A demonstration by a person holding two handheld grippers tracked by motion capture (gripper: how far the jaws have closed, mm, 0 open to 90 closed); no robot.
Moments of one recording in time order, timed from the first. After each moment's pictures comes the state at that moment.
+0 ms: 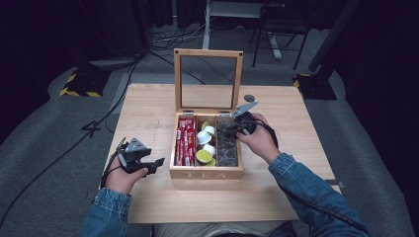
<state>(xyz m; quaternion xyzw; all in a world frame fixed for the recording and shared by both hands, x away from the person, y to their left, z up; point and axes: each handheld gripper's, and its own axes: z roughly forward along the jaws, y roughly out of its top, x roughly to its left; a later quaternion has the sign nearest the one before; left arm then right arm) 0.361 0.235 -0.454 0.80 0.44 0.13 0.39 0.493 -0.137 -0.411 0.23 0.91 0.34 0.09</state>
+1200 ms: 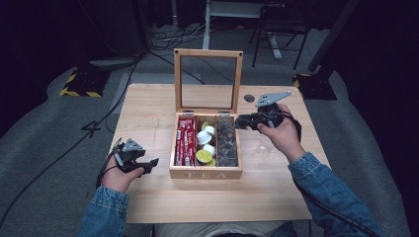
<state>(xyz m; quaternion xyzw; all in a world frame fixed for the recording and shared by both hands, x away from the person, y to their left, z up) 0.367 0.249 -0.465 0.80 0.46 0.14 0.35 0.471 -0.188 -0.347 0.22 0.86 0.43 0.12</state>
